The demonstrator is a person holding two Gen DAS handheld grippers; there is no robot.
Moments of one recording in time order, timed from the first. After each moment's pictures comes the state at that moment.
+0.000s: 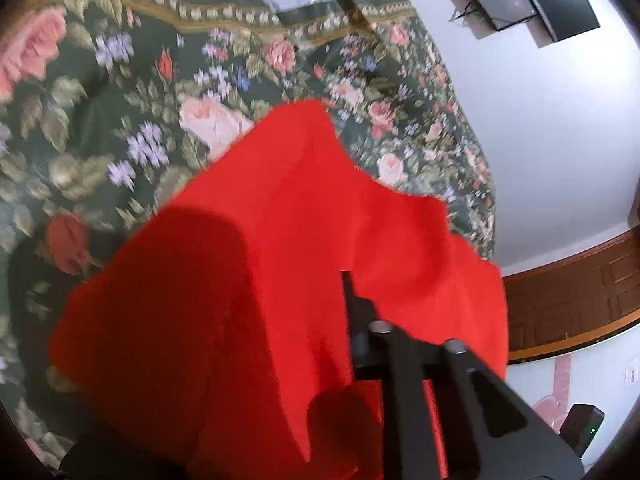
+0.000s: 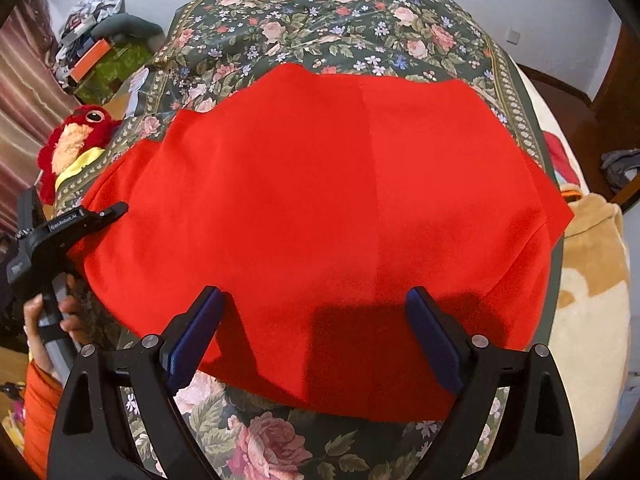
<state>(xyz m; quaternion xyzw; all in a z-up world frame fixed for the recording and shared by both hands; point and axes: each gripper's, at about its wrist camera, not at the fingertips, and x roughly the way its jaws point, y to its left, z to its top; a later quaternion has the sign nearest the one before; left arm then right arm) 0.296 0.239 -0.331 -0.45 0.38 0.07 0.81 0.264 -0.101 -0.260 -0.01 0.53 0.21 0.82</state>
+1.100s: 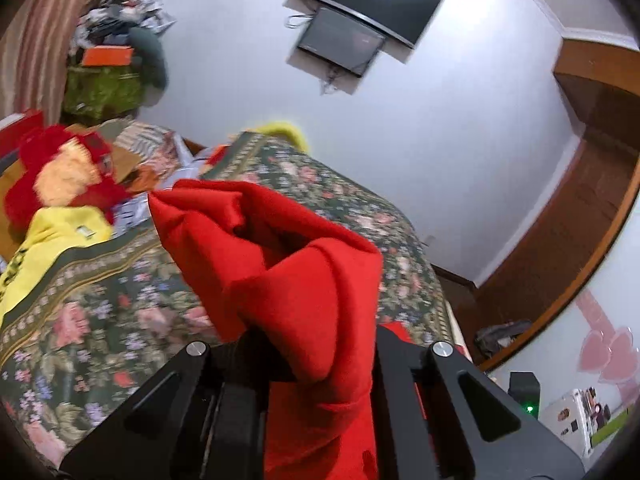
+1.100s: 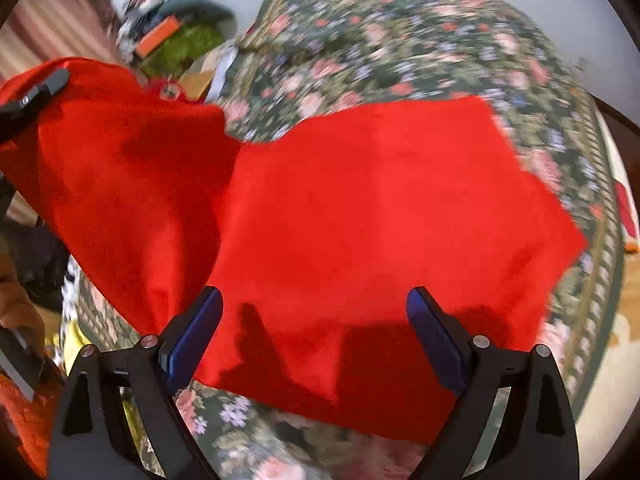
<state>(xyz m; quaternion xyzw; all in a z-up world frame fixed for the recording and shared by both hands) 0.277 0.164 -0.124 -0.24 0.23 0.02 0.94 0.252 -0.060 -0.236 0.00 0.51 0.30 0.80</state>
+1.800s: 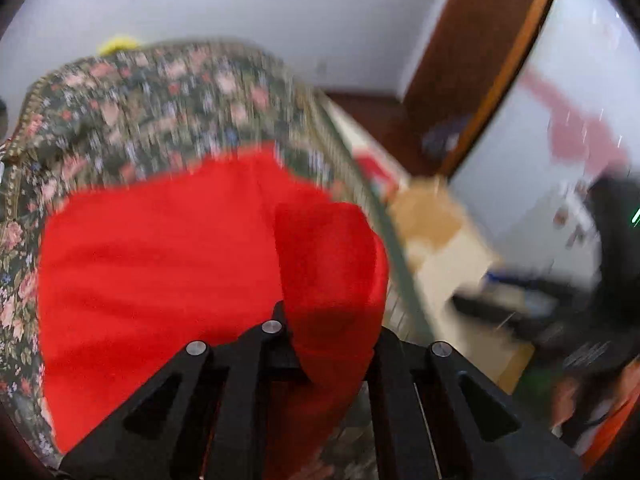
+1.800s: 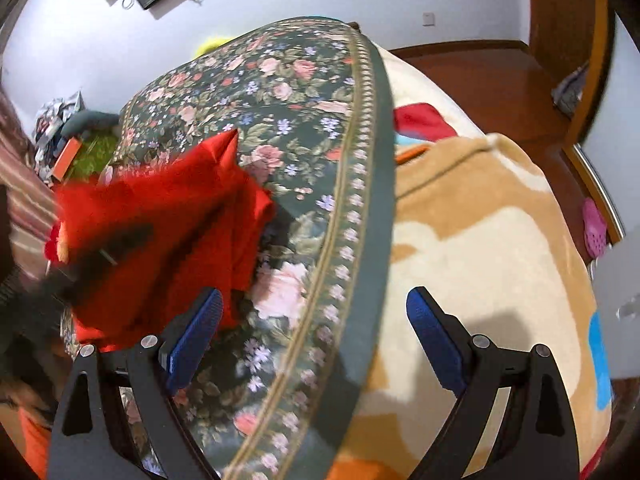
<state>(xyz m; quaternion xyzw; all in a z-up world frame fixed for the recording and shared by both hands) 0.345 -0.097 -0.232 -0.02 0.46 -0.19 0.87 0.233 -0.269 -0.233 0.14 0.49 0.14 0.85</state>
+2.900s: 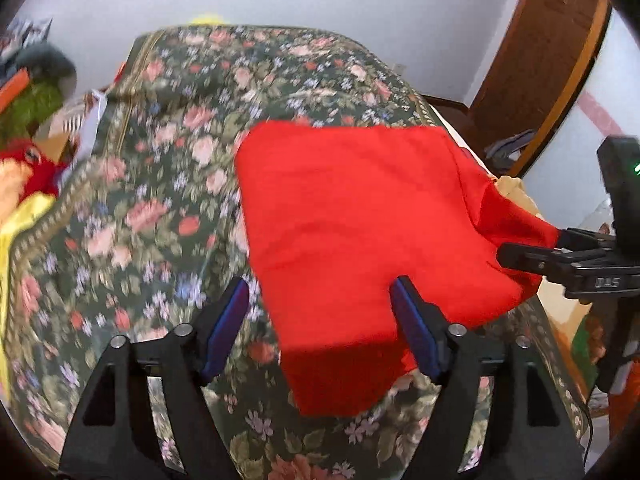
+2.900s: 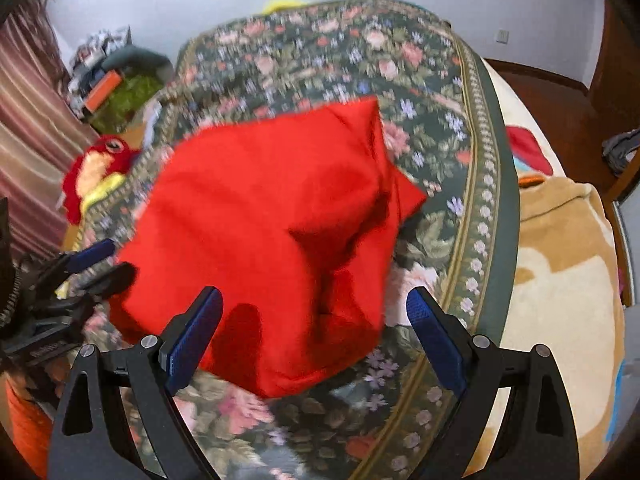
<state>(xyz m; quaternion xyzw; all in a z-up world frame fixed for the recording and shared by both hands) 0.277 0.060 -0.227 -0.05 0.46 -0.07 0.88 0.247 -0.158 -0.247 0.03 0.52 0.21 0.83</state>
